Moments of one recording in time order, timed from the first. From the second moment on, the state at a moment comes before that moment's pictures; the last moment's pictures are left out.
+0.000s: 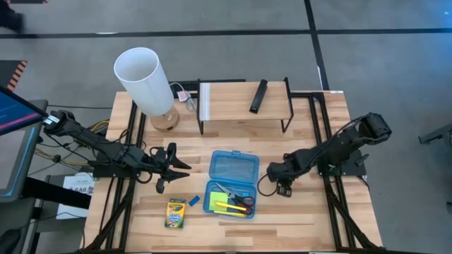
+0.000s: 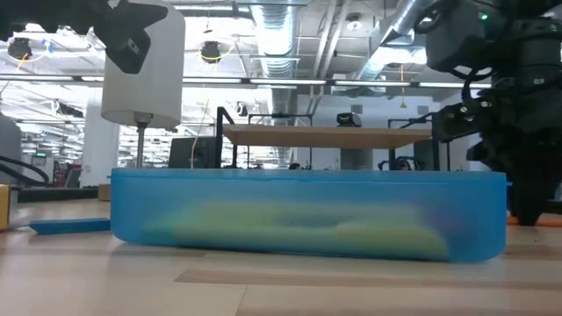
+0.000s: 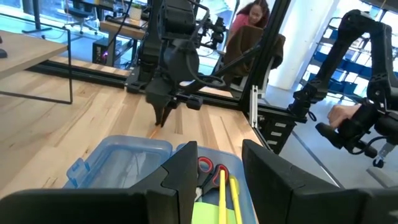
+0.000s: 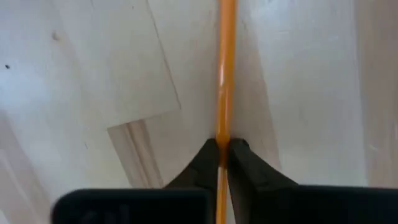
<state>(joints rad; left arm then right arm) -0.41 0.79 0.30 0.42 -0.25 -0.30 0.25 1.53 0.66 -0.63 0.07 0.51</state>
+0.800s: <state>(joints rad) -0.41 0.79 0.30 0.42 -0.25 -0.30 0.19 1.43 0.65 -0.63 0.24 0.58</state>
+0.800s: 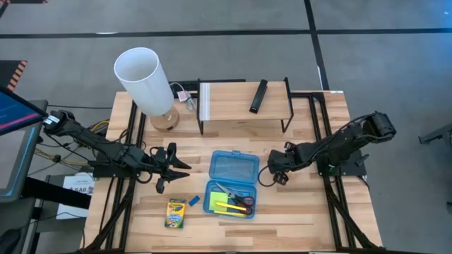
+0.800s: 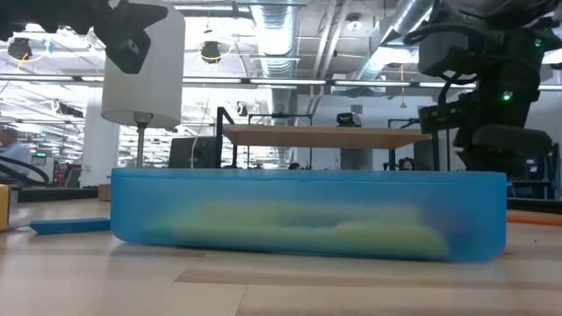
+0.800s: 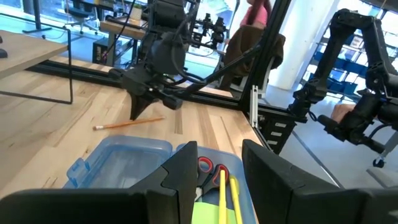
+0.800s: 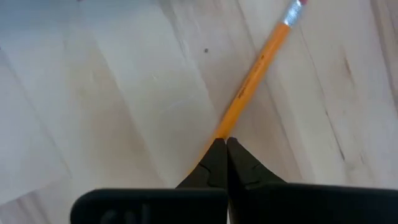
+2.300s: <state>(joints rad) -0.41 0.79 0.30 0.42 -0.25 -0.29 -0.09 1.43 0.61 -0.29 0.26 0.53</state>
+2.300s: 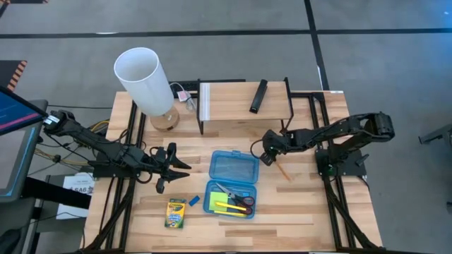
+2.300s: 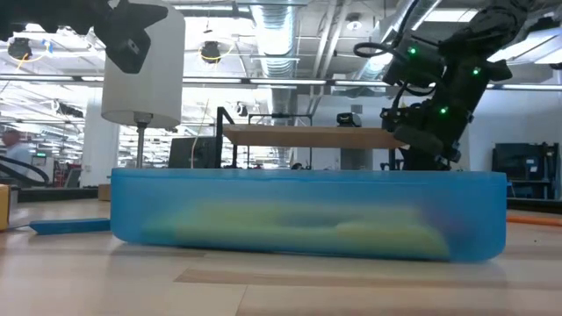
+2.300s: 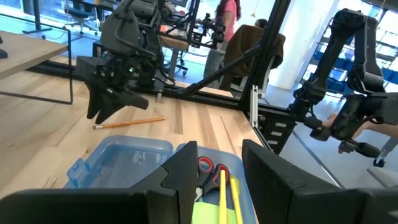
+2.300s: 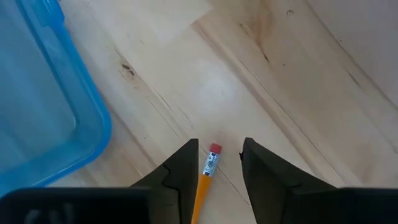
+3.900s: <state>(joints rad) -0.41 0.79 0.30 0.42 -0.25 -0.30 -0.04 1.56 0.62 -0.29 0.22 0.50</state>
